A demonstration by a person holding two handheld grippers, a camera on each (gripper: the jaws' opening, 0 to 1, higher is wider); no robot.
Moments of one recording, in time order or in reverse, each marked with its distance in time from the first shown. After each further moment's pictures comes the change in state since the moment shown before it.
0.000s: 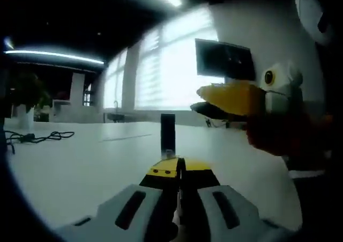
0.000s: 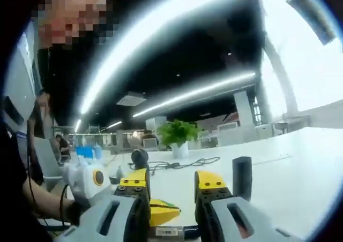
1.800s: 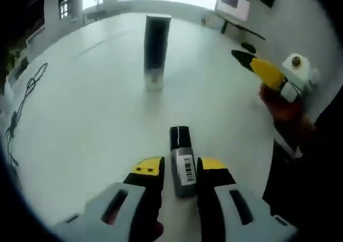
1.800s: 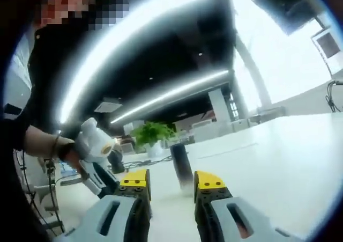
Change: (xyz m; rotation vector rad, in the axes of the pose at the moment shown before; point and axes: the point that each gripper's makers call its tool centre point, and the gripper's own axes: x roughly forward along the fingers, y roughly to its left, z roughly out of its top) left arm 0.002 -0.011 -0.064 0.005 1.014 -0.171; right arm -0.068 -0.088 -0.017 0.078 -0.006 -0.173
